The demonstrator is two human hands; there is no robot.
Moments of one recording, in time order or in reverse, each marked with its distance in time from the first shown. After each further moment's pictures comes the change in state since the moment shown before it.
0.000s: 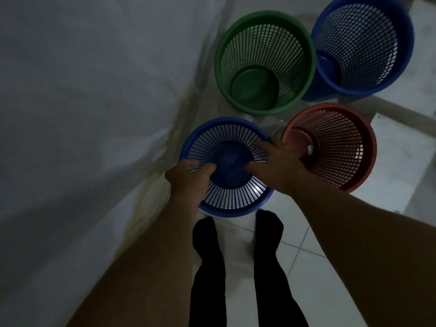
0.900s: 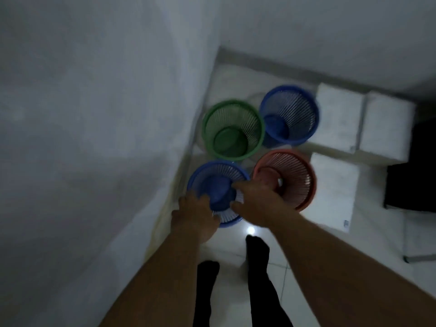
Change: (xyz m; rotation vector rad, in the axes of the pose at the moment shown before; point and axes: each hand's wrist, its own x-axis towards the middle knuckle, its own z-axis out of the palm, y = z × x) left_hand -0.126 0.067 -0.058 1.070 -0.197 0.532; right_hand -0.136 -0.067 -0.066 -0.255 0.068 -0.116
